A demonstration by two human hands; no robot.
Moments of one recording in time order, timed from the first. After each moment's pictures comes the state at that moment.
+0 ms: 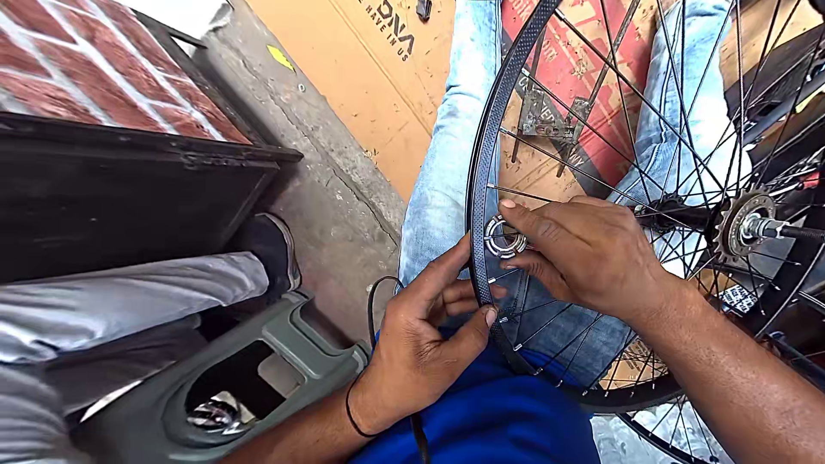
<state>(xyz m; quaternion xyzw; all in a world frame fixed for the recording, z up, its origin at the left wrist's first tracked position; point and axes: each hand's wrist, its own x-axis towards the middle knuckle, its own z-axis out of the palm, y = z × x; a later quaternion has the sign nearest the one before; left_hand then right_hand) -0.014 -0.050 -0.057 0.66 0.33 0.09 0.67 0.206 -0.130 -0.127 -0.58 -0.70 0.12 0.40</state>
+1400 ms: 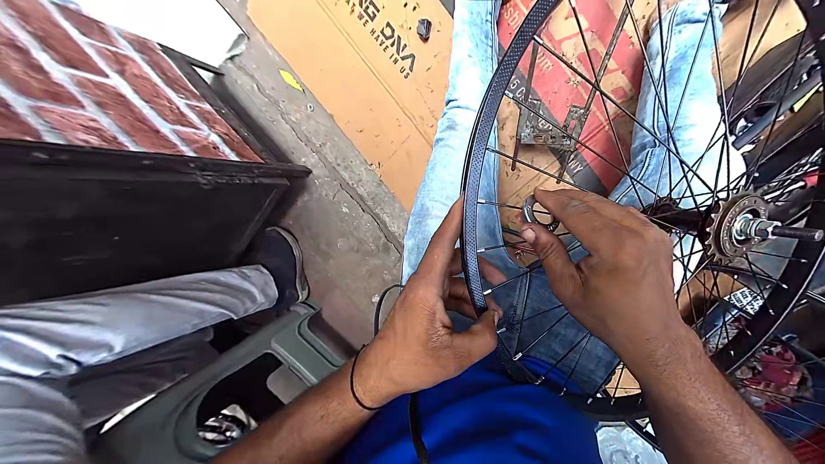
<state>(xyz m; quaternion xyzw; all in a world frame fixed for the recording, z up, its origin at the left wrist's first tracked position) 0.006 -0.030 -0.060 0.69 0.30 0.01 0.65 0.191 -0.142 -0.102 -0.78 -0.50 0.15 0.34</state>
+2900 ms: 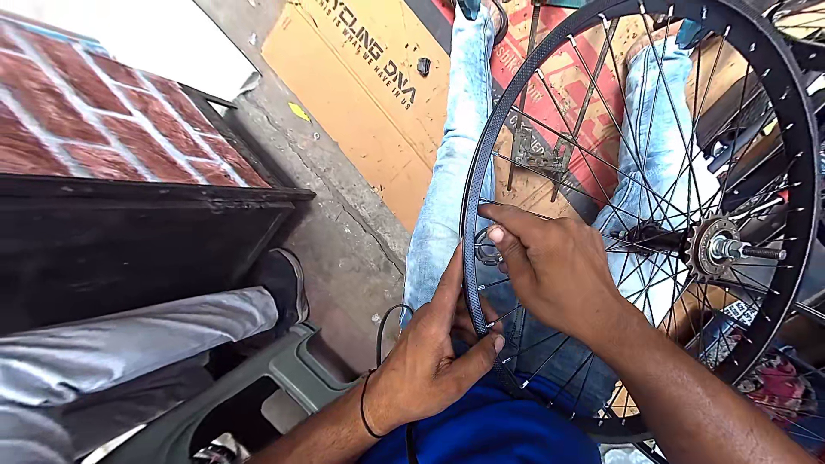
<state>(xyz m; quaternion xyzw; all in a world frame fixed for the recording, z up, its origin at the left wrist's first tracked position) -0.018 -0.035 -0.075 0.69 0.28 -0.02 0.66 0.185 -0.106 -0.093 -0.76 -0.50 0.27 0.31</state>
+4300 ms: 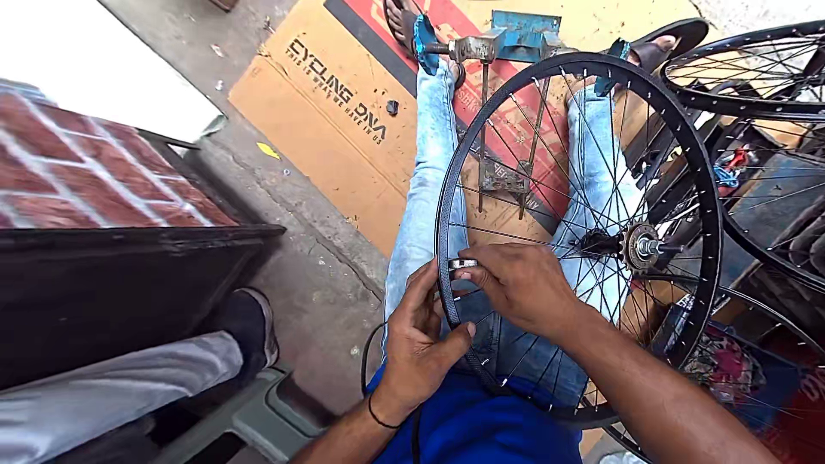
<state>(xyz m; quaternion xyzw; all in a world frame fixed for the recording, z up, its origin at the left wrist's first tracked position) -0.002 -0.046 -0.095 0.62 0.32 0.19 0.69 0.182 -0.124 -0.113 -0.71 -0.56 0.21 0.37</state>
